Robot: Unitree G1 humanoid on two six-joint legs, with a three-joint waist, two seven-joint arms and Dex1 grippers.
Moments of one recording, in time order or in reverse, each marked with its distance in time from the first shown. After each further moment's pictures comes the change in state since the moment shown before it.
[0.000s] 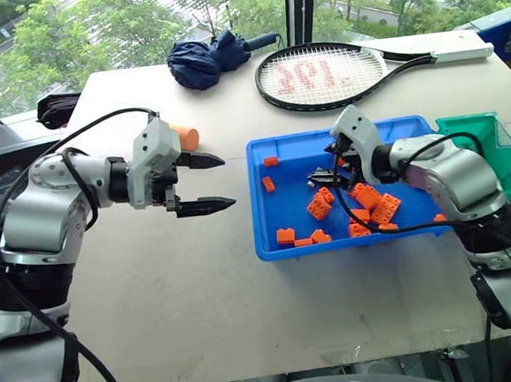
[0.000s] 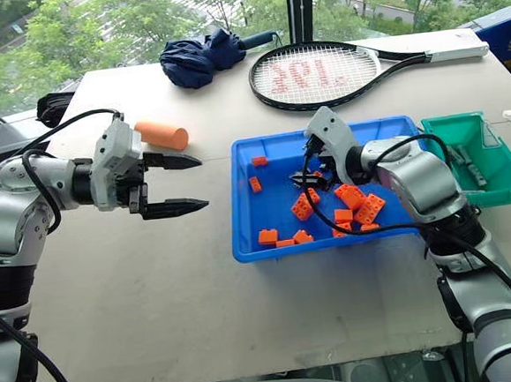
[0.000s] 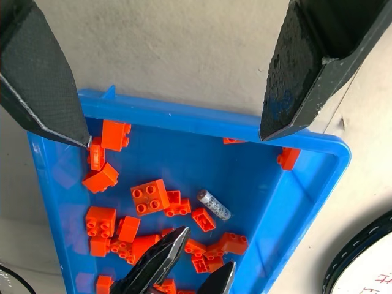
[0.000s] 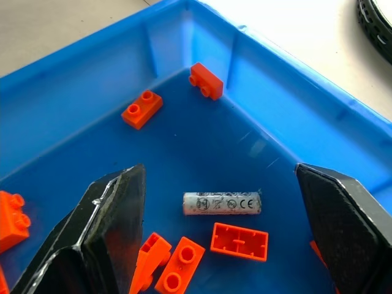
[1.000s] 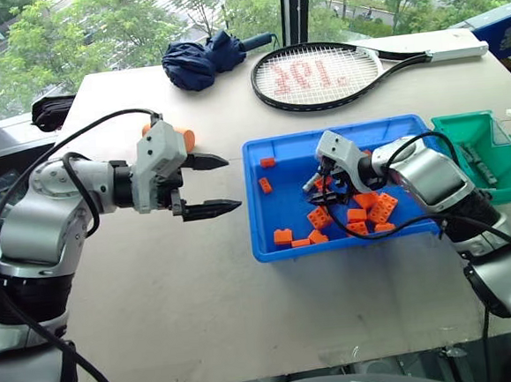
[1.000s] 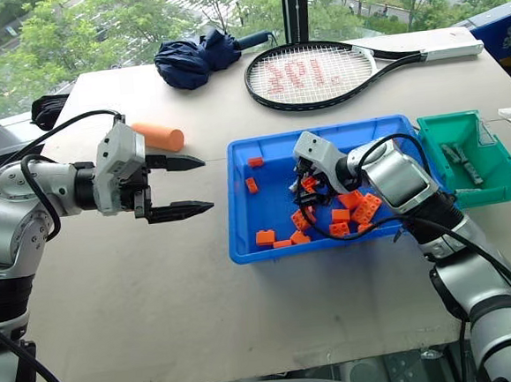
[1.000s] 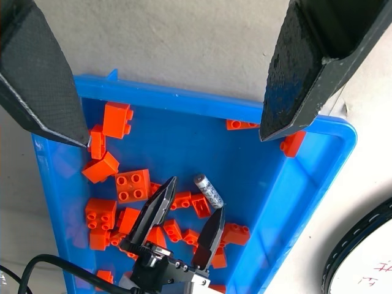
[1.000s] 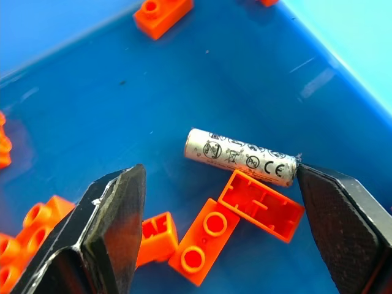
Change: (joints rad) left arm 0.041 0.000 0.026 -0.112 -0.024 0.063 0.080; right arm -0.070 -0.042 0.183 0.183 -0.141 -0.091 0.242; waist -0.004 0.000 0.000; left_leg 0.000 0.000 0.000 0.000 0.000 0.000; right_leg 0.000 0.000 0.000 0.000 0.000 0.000
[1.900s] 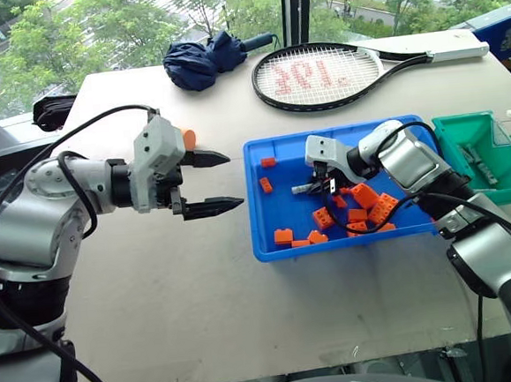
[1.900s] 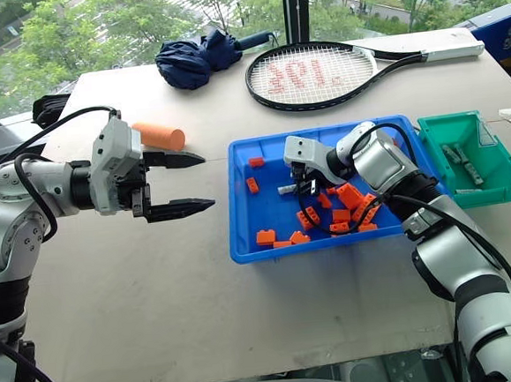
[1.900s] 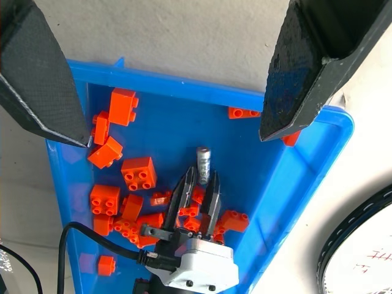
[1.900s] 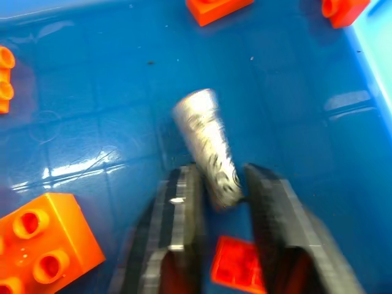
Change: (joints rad) left arm 0.006 0.000 0.030 -0.057 -0.039 0.050 0.029; right arm -0.141 0.081 0.066 0.374 -0.173 -0.369 0.245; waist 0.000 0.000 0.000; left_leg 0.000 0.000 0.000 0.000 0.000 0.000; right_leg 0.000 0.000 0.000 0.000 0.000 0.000
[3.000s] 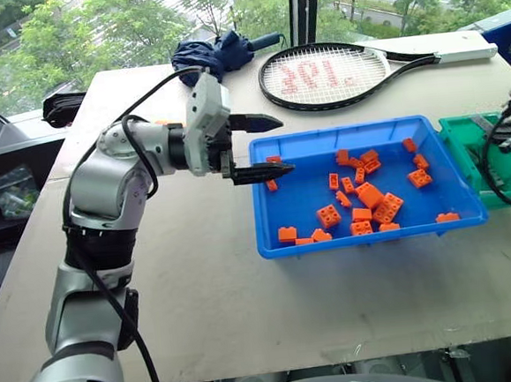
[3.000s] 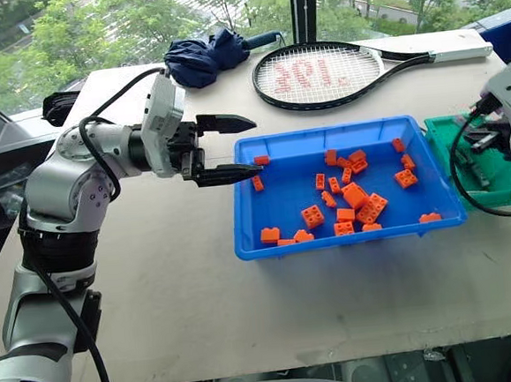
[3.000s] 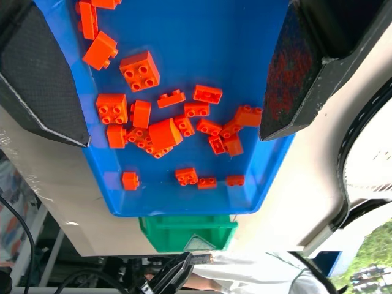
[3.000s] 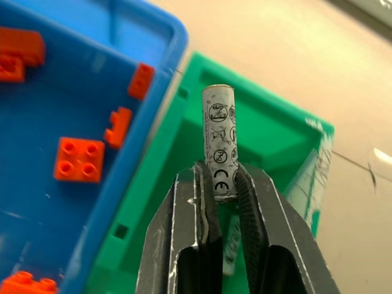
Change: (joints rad) left arm -0.321 -0.288 -0.160 0.198 0.030 -0.100 -0.033; right arm 0.541 -0.637 -0.728 -0.619 0.121 0.613 -0.346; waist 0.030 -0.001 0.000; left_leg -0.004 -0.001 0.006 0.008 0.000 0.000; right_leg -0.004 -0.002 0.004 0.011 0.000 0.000
